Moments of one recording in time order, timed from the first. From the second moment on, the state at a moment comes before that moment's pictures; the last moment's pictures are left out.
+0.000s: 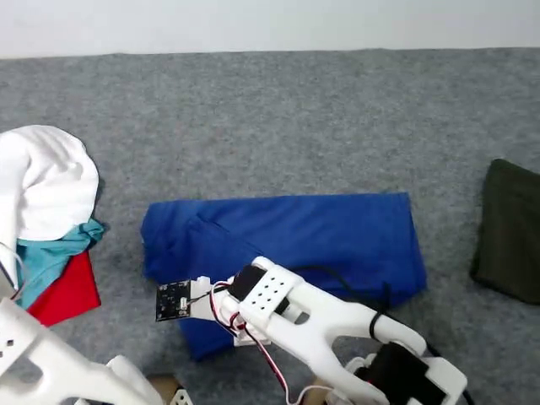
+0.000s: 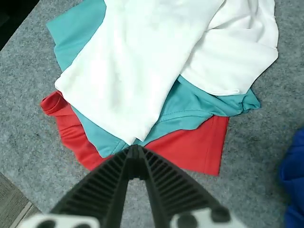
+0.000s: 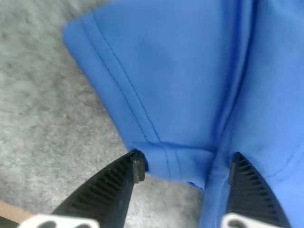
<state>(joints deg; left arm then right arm) -56.0 -43.6 18.8 92.2 -10.9 -56.3 -8.4 44.2 60.7 39.3</state>
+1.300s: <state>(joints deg) -56.0 -43.6 21.8 92.1 -10.9 -35.8 8.9 18.1 60.1 39.5</state>
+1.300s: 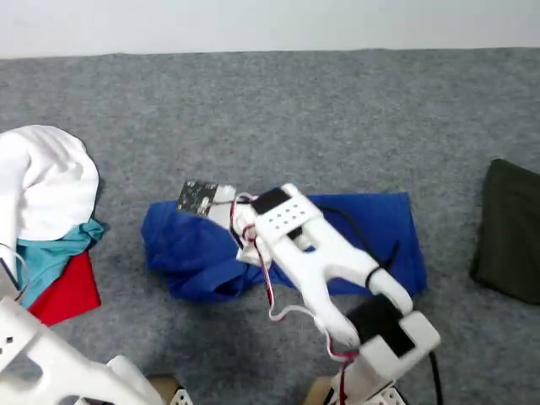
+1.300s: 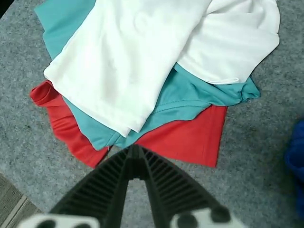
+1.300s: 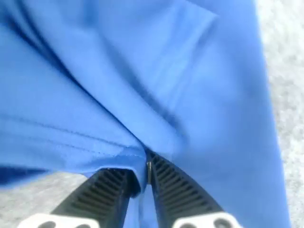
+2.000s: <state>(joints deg) -55.8 -43.6 23.9 92.1 -13.3 -37.4 13.2 -1.8 83.3 31.9</state>
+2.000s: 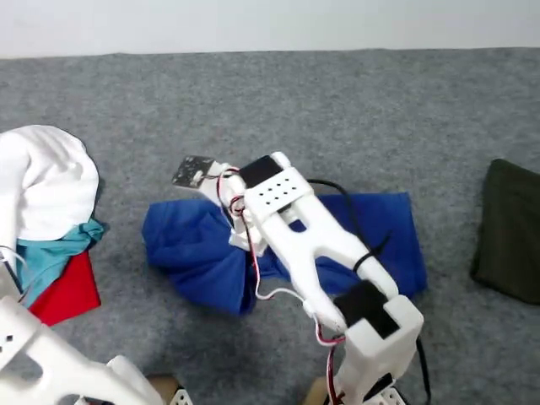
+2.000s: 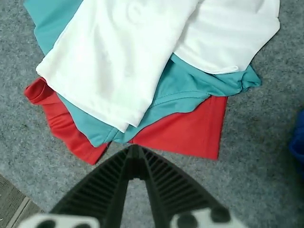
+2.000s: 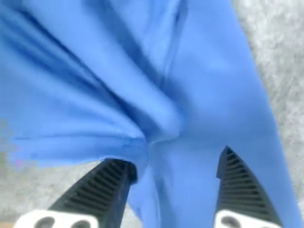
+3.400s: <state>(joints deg) -55.2 -43.6 26.5 98.7 -27.7 -58.7 0.1 16.0 92.0 36.6</state>
